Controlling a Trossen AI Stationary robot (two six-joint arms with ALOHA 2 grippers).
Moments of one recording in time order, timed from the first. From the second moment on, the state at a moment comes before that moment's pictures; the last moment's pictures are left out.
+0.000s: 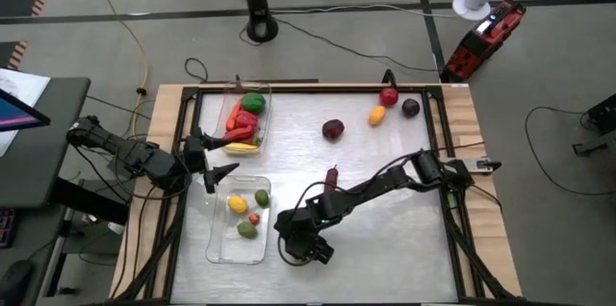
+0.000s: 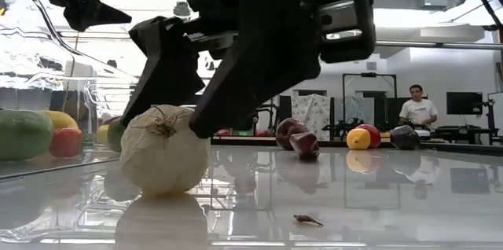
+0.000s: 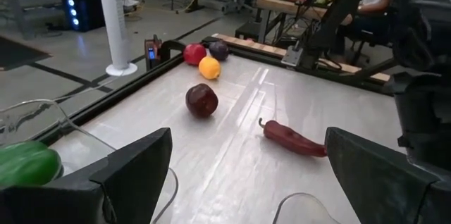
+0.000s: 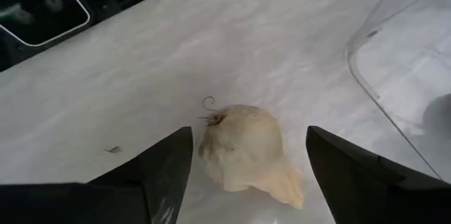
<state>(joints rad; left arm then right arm) -0.43 0.41 0.43 -0.30 -0.77 -0.34 0.31 2.26 1.72 -0.39 -0.39 -0.56</state>
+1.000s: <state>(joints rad) -0.43 0.40 0.43 -0.27 -0.74 -0.35 0.26 2.22 1.93 -0.86 -0.11 -0.58</state>
